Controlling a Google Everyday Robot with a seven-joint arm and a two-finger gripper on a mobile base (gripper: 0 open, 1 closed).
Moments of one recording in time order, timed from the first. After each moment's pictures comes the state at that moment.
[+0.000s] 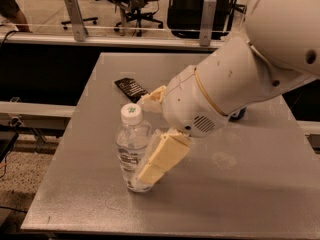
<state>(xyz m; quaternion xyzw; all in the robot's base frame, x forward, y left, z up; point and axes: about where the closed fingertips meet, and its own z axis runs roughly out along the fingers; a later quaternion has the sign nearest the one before) 0.378 0.025 0.934 -0.67 0.64 0.24 0.29</state>
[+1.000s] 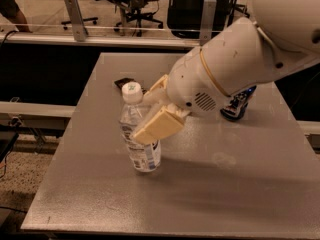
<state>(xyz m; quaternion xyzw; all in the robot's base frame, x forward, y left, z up) 0.408 0.017 0.950 -0.63 0.67 0.23 0.31</state>
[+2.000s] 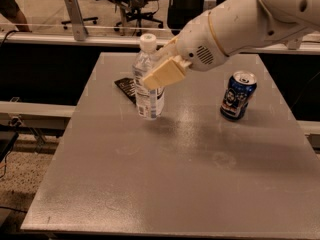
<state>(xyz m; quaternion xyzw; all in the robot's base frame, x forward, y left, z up) 0.520 0.000 0.978 -0.56 0.70 0.22 0.38</state>
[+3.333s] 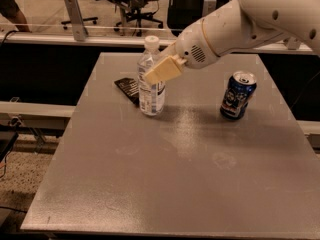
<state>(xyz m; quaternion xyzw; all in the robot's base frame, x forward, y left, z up) 0.573 -0.006 0.949 -0.52 0.73 0.23 0.37</state>
